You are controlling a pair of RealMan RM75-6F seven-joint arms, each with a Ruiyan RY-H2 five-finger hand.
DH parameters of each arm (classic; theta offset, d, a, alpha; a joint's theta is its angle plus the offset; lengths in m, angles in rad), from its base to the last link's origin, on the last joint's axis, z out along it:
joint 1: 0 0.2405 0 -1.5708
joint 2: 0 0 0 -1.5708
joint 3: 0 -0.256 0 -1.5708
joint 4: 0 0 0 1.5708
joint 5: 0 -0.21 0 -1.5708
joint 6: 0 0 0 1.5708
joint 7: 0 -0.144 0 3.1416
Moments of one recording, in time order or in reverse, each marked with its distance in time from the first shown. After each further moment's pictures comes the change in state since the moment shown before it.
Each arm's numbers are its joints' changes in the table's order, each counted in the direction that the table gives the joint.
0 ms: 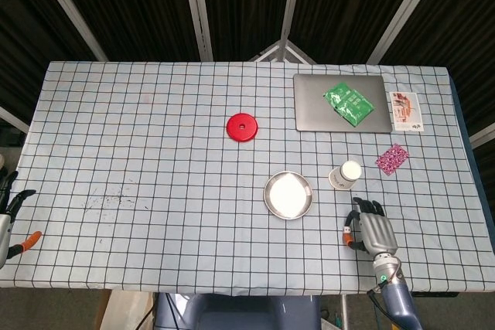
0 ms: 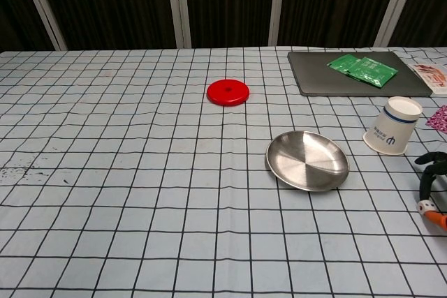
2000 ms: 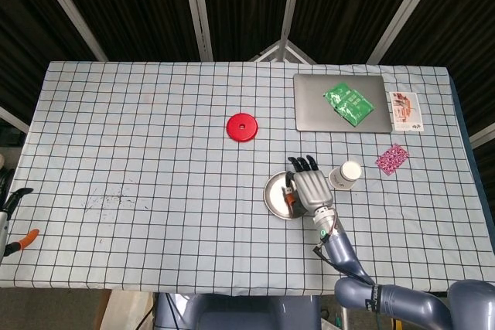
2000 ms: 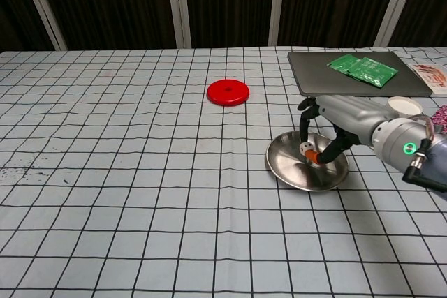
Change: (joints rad) left arm -0.009 0.009 0.009 -0.010 0.020 0.011 0.024; right arm 0.353 -0.232 -0.152 -0.195 -0.036 0.142 0.138
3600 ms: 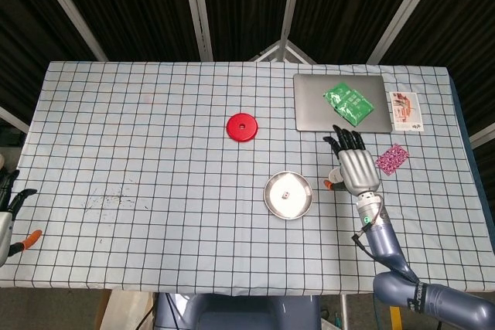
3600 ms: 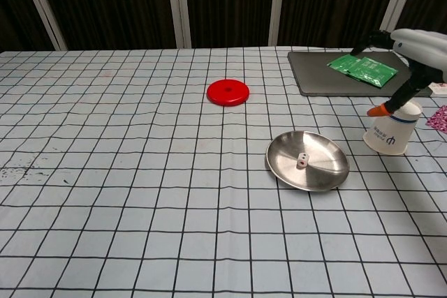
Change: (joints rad) left arm -0.006 -0.008 -0.007 0.005 0.001 0.011 -0.029; right arm -0.058 0.280 -0.029 0.135 0.033 -0.068 -0.132
